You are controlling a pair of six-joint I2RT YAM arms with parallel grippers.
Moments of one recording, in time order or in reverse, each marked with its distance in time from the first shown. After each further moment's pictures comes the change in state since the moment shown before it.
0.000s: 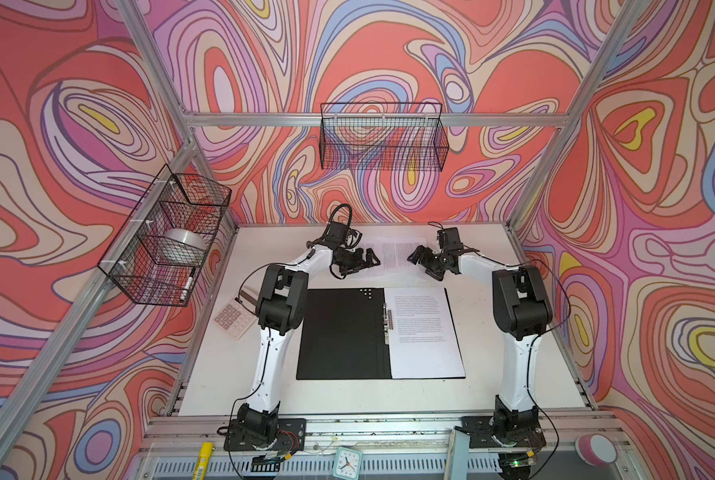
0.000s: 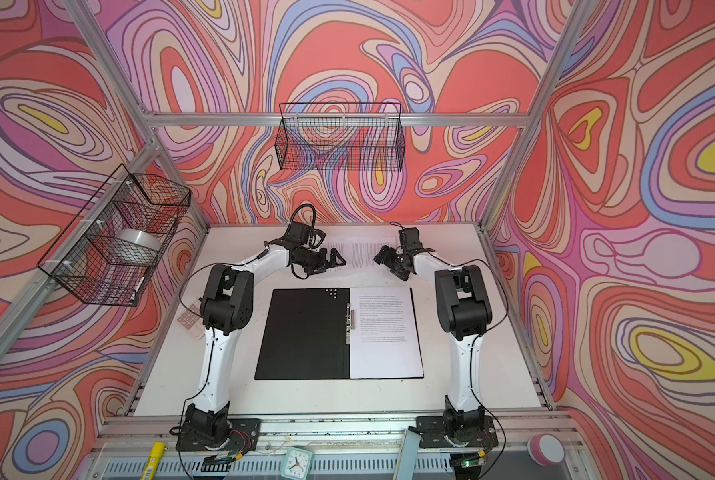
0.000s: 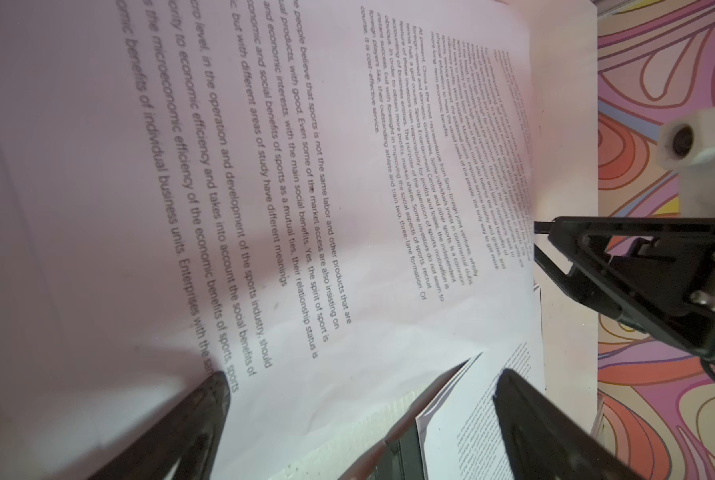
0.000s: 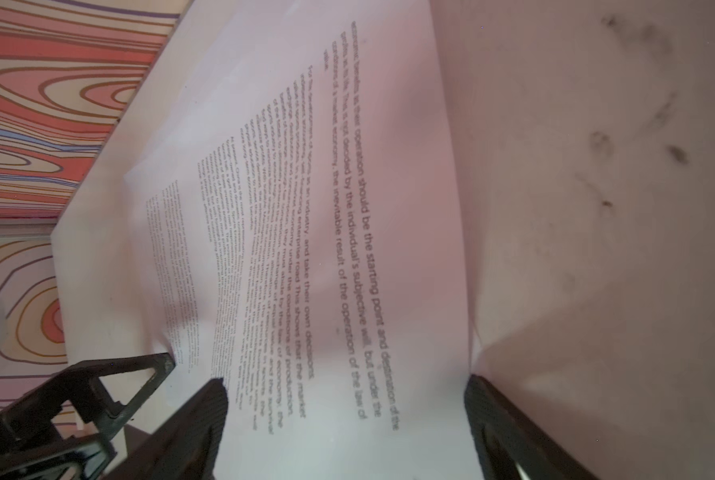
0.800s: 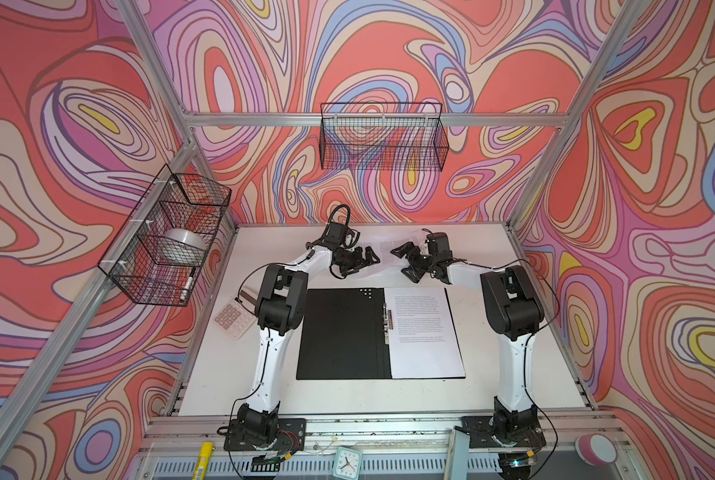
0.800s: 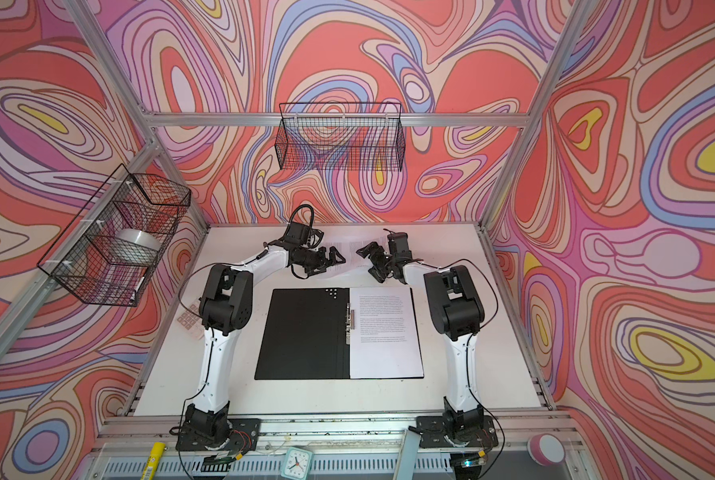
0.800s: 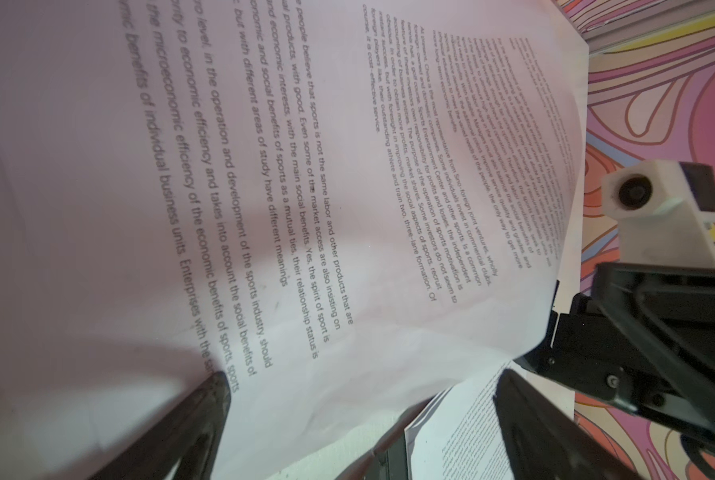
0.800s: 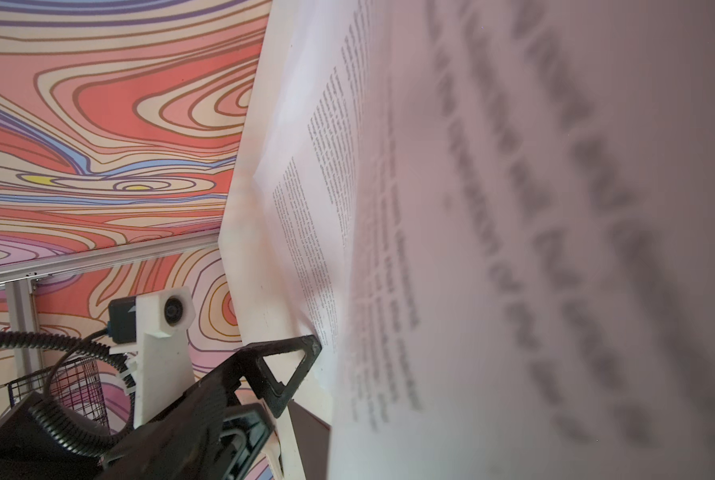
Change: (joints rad) left arm 0.000 -0.008 -0.028 0.051 -0.011 -0.103; right arm 0.087 0.011 -0.106 0.378 -0.134 0.457
